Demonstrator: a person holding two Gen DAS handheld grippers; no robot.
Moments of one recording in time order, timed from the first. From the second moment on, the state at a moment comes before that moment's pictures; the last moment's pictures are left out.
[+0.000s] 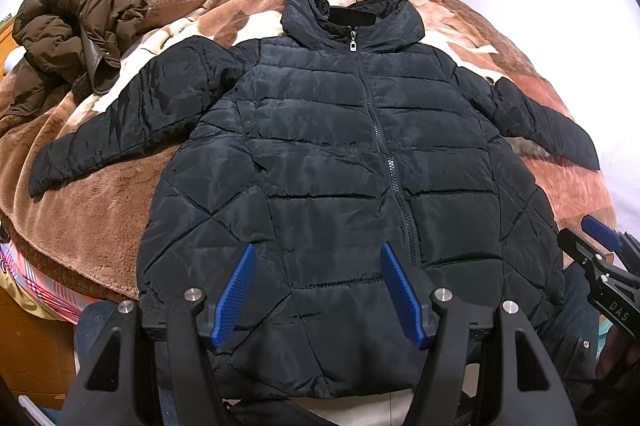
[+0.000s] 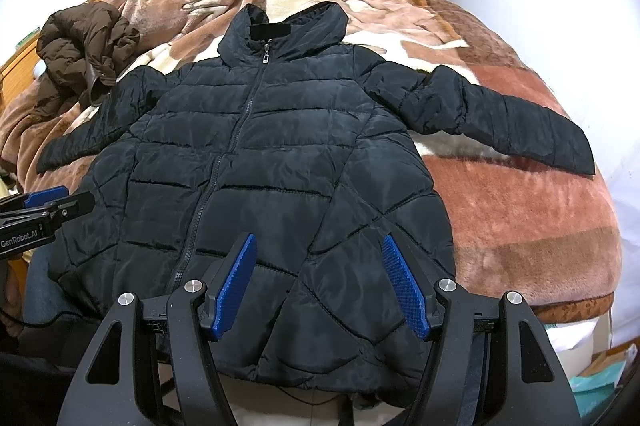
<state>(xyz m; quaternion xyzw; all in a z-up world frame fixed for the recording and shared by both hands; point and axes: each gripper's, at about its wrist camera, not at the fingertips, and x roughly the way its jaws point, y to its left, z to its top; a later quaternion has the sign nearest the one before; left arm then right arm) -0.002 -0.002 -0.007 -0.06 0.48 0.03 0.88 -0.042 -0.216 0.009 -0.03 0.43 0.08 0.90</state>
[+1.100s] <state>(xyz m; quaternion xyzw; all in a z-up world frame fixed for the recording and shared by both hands) -0.004 -0.002 -0.011 -0.07 0.48 0.02 0.87 -0.041 -0.215 0.008 -0.04 0.43 0.08 0.90</state>
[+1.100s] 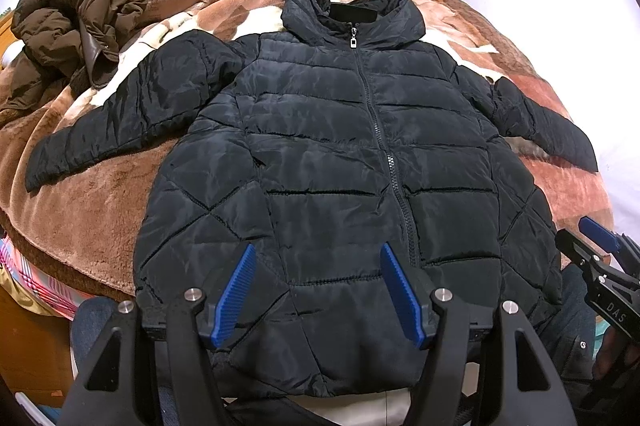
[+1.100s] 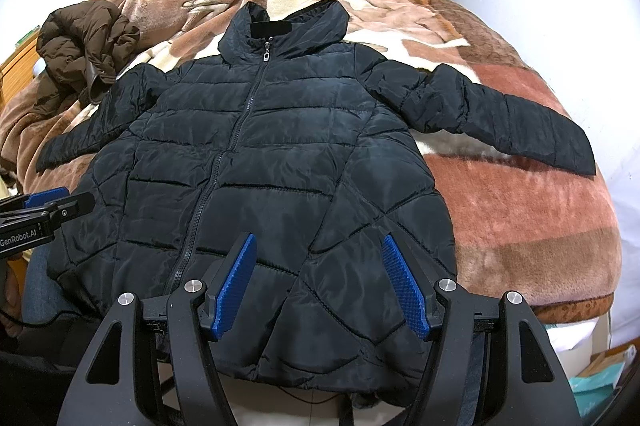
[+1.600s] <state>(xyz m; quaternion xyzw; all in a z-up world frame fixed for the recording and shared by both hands) -0.004 -0.002 -0.011 -0.07 0.48 0.02 0.87 -0.041 -0.214 0.008 -0.04 0.44 0.08 0.90</state>
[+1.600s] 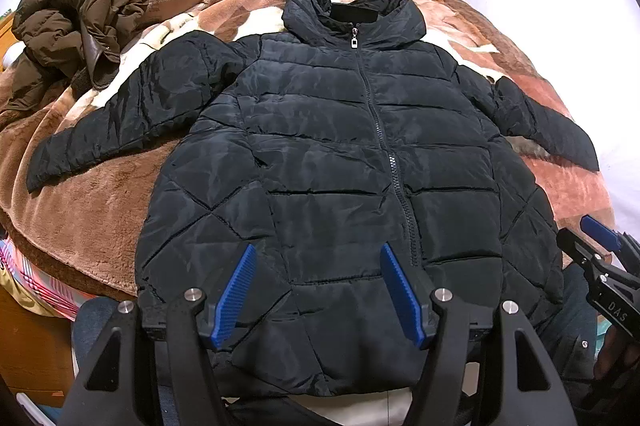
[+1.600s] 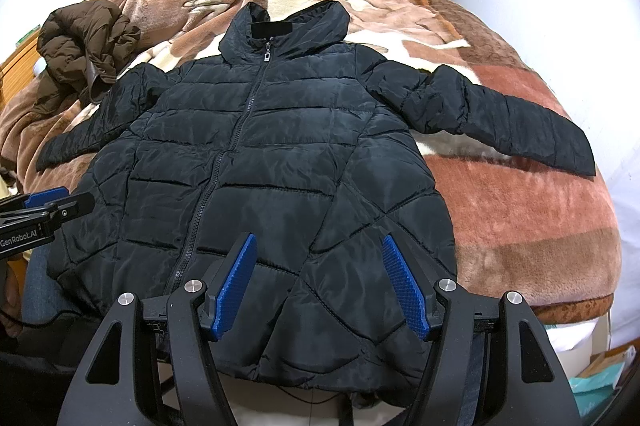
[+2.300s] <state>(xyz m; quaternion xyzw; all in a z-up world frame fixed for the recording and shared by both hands) 0.005 0.030 -0.020 -0.12 0.48 0.02 0.87 -0.021 -0.199 0.006 -0.02 0.43 0.11 0.90</state>
